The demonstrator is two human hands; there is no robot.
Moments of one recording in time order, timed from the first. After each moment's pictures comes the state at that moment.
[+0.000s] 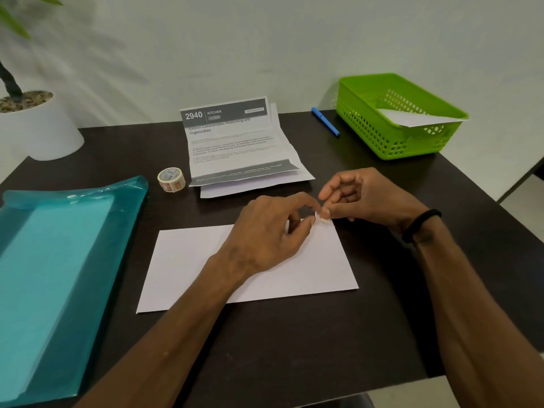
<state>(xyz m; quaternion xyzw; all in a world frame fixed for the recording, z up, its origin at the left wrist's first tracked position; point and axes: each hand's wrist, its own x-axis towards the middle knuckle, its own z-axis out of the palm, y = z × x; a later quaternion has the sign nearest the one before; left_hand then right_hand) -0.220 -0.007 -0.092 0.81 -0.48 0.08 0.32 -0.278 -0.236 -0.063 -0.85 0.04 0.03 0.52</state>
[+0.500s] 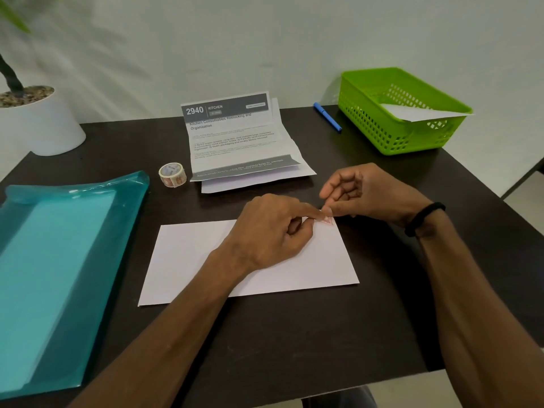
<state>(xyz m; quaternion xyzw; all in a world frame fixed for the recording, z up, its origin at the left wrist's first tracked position) -0.223 -0.006 -0.091 0.82 -0.49 0.09 0.29 -0.277 -0.238 -0.065 -0.86 0.02 0.04 0.51</state>
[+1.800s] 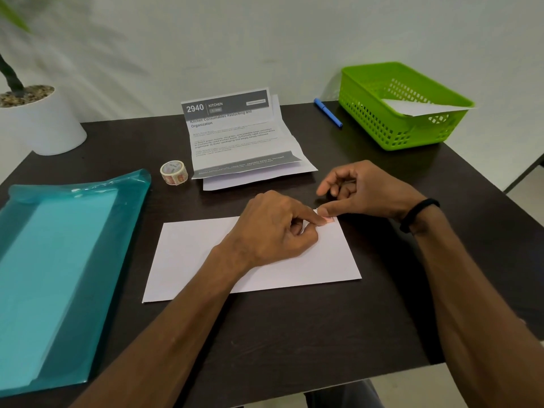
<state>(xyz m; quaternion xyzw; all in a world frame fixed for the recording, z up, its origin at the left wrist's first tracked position) -0.226 -0.004 -0.086 0.82 -0.49 0.04 0.29 -0.270 -0.232 -0.069 -0.89 0.03 0.03 0.45</state>
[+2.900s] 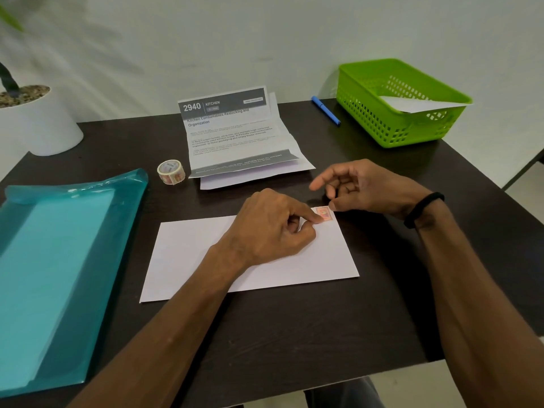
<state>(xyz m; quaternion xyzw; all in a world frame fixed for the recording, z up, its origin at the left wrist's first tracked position) -0.226 -0.004 -0.084 0.82 -0.48 0.03 0.30 -0.268 -0.247 -0.075 -0.85 -0.01 0.07 0.51</state>
